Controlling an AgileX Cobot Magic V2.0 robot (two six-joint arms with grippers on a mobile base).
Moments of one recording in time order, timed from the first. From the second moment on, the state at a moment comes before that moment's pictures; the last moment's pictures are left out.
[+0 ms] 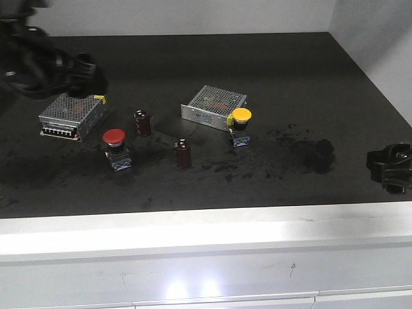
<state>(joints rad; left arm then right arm) -0.27 1.51 -1.52 -0.12 0.91 0.00 0.12 0.95 -0.79 -0.08 0.59 0.09</state>
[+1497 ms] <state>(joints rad) -0.32 1.95 -1.73 0.01 1.13 -0.20 0.12 0.95 -0.79 -0.08 0.59 0.09</state>
